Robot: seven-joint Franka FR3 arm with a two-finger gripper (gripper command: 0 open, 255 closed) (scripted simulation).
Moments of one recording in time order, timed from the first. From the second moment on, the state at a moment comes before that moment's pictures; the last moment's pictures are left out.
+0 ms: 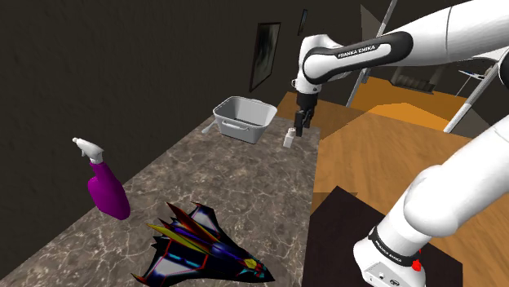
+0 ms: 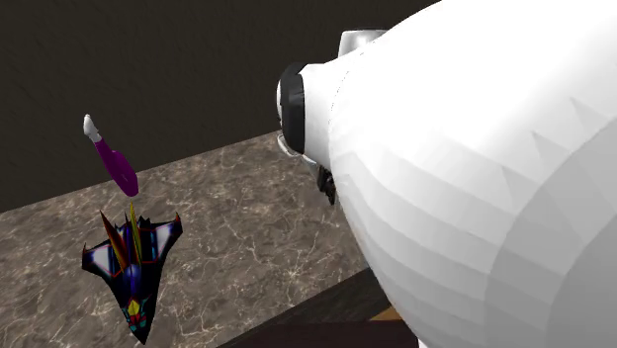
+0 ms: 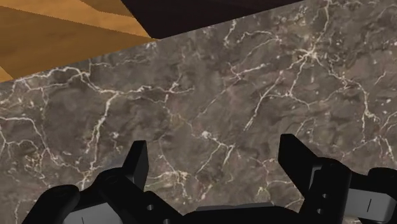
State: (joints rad) arm -0.08 -0.20 -0.06 -2.25 -0.06 1.88 -0.30
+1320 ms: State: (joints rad) arm -0.12 0.24 -0.10 -1.99 -0.10 2.07 -0.38
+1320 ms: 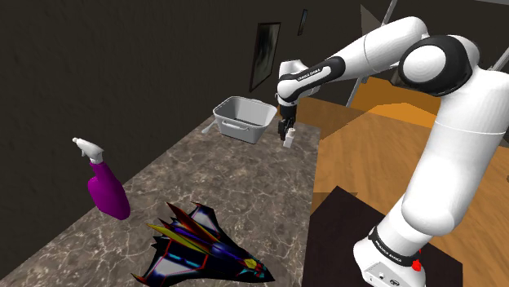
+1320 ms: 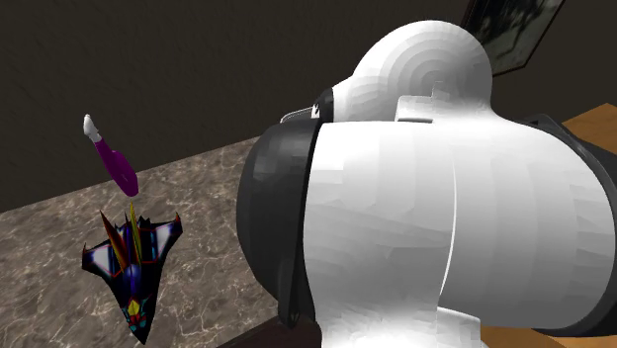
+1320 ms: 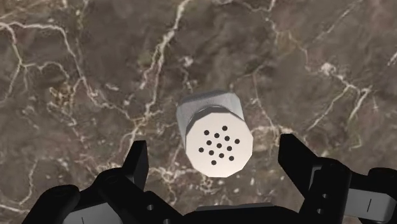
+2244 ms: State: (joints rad) arm -0.12 0.24 -0.10 -1.99 -0.10 2.07 -0.38
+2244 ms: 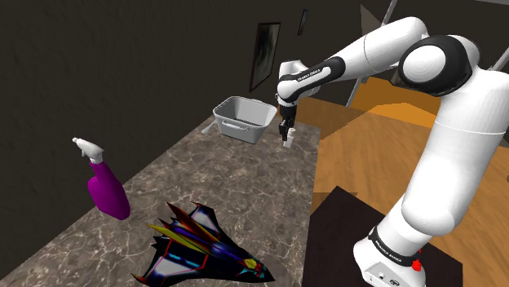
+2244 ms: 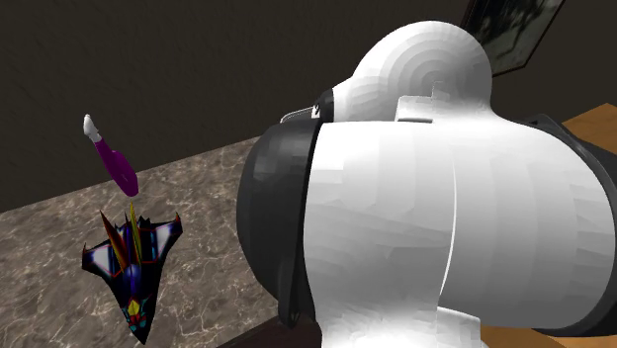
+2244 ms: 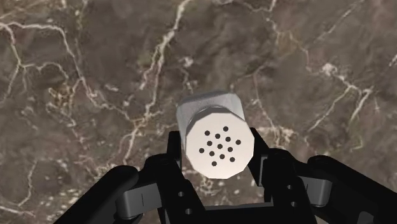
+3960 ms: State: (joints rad) arm -0.12 0.13 -0.10 -1.82 -0.10 1.79 -0.41
